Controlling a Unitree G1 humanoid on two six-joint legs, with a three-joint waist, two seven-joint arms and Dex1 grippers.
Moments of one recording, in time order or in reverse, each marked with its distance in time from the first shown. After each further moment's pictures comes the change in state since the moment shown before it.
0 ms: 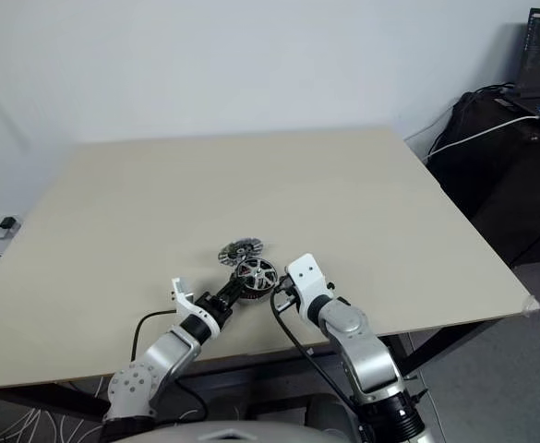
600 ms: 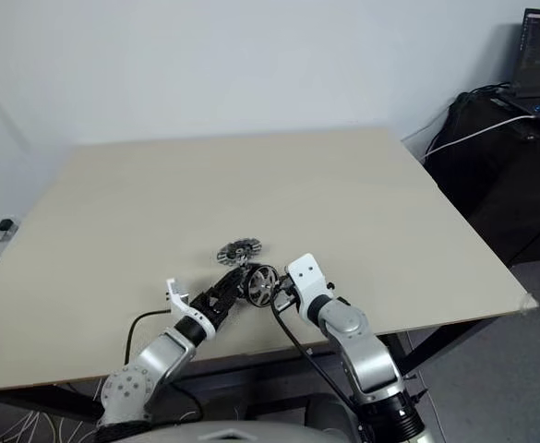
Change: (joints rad) left arm 0.059 0.005 0.013 -0.092 0.058 -0.007 -0.042; right arm 0.000 0.002 0.000 0.000 0.000 0.000 -0.005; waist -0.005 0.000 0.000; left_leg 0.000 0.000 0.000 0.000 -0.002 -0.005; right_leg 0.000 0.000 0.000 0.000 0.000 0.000
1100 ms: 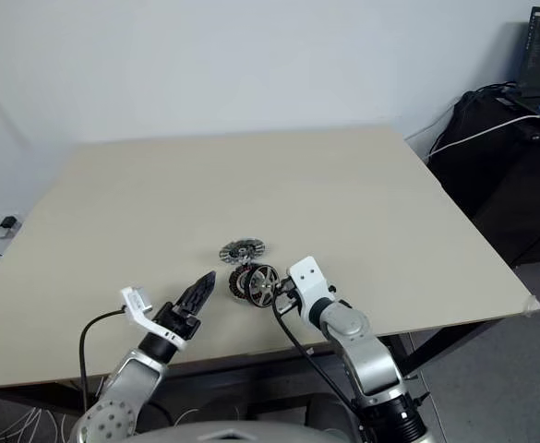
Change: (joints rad) left arm 0.200 0.066 -0.052 -0.244 0.276 -0.258 -0.231; right arm 0.014 -0.015 -0.001 -0.001 0.005 0.005 0.005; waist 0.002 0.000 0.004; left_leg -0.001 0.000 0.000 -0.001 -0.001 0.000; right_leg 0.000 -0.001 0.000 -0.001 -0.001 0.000
